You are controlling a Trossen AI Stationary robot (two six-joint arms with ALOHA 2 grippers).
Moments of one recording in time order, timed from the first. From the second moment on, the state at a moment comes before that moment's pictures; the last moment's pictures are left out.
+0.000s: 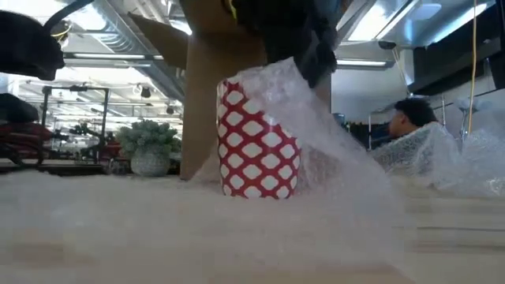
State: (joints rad) left arm -0.80 1.57 0.78 -0.60 -0.26 -1.02; right arm 0.28 2.05 1.79 -1.03 0.17 0.67
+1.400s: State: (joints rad) left arm -0.34 1.59 0.91 0.06 -0.30 -0.16; right arm 0.46 2.04 1.61 -0.83 0.47 0.67
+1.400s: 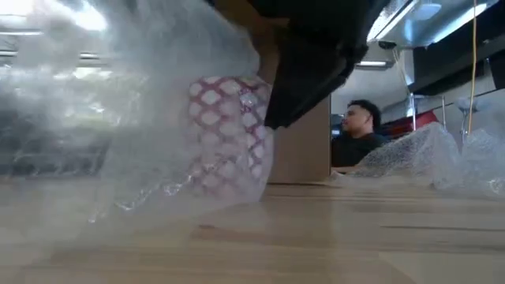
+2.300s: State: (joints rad) left arm -0.37 1.64 0.91 0.07 -0.32 -0.14; right arm 0.41 2.04 1.72 -0.85 0.39 0.43
